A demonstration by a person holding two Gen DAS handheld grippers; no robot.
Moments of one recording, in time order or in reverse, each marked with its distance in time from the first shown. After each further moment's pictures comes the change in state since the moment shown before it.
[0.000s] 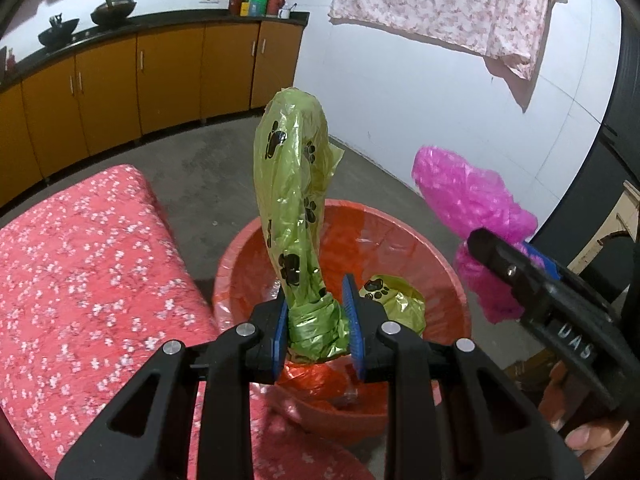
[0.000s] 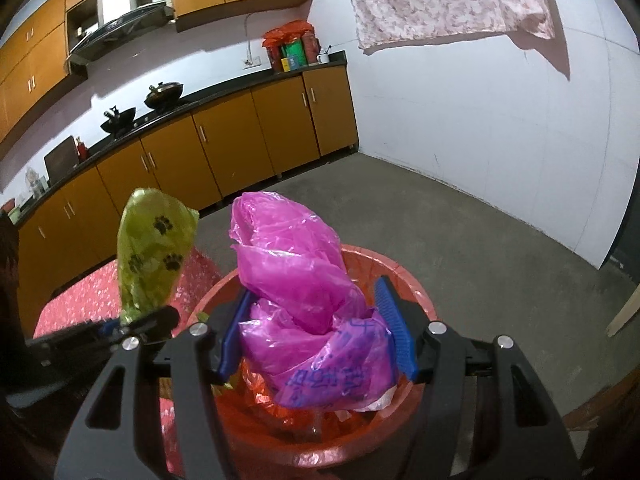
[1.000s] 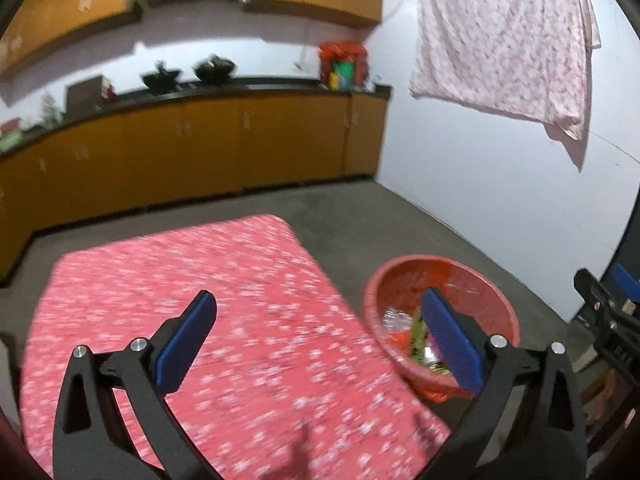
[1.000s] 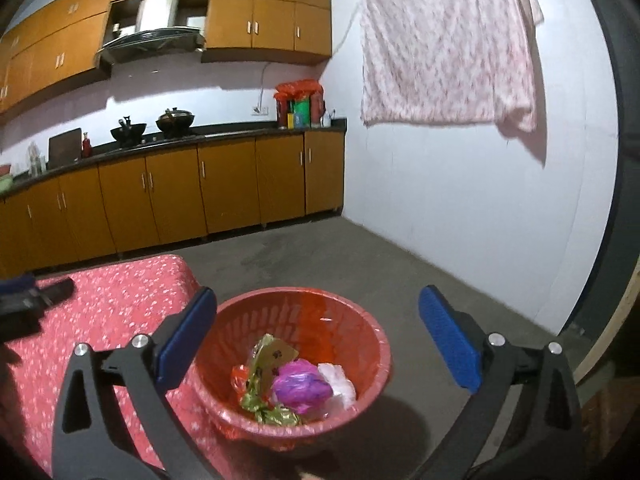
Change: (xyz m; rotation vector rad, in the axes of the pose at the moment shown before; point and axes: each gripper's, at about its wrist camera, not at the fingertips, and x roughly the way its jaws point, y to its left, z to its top) left arm -0.170 0.042 -0.048 -0.076 -0.287 0.350; right arm -0.126 0.039 -0.029 -0.198 -0.245 -0.117
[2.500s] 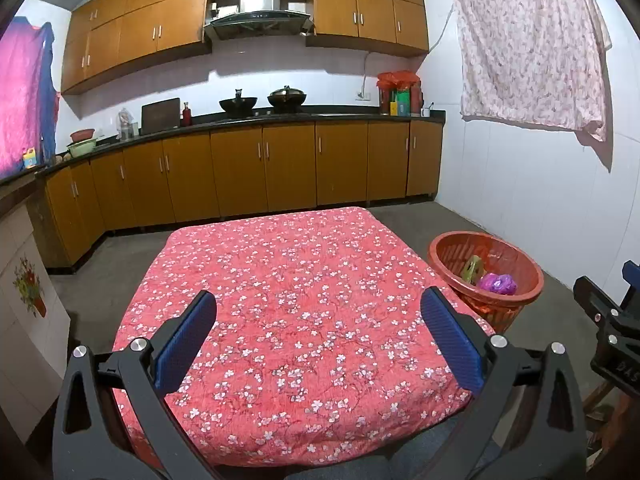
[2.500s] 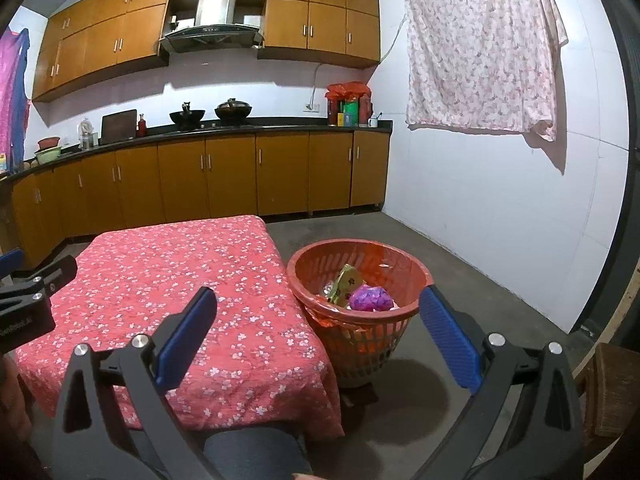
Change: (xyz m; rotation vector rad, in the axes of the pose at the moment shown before) left arm -0.141 0.041 -0.101 -0.018 -0.099 0.216; right arm -0.147 0.054 -0.071 -0.072 0.014 0.159
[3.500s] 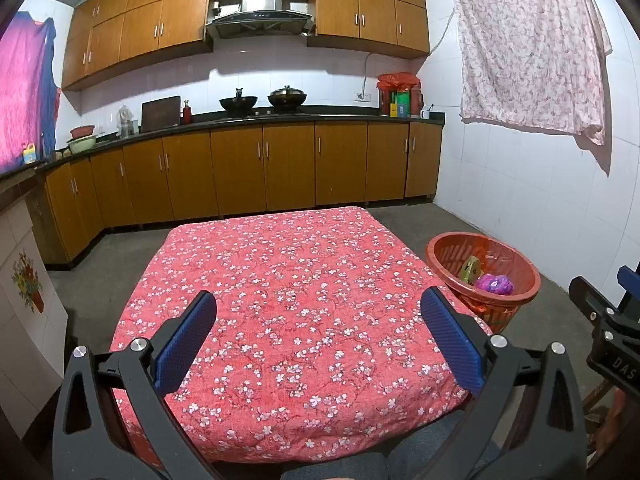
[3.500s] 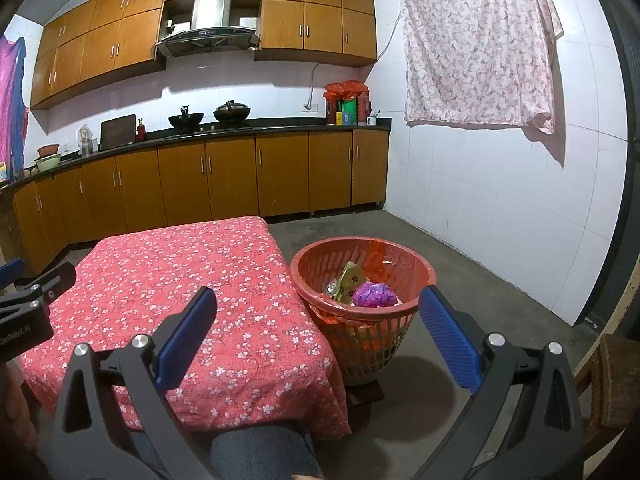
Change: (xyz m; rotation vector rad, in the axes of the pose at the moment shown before) left arm -0.007 0.001 -0.003 -0.009 0.001 -0.003; right arm -0.002 -0.002 -0.001 0.027 0.004 0.008
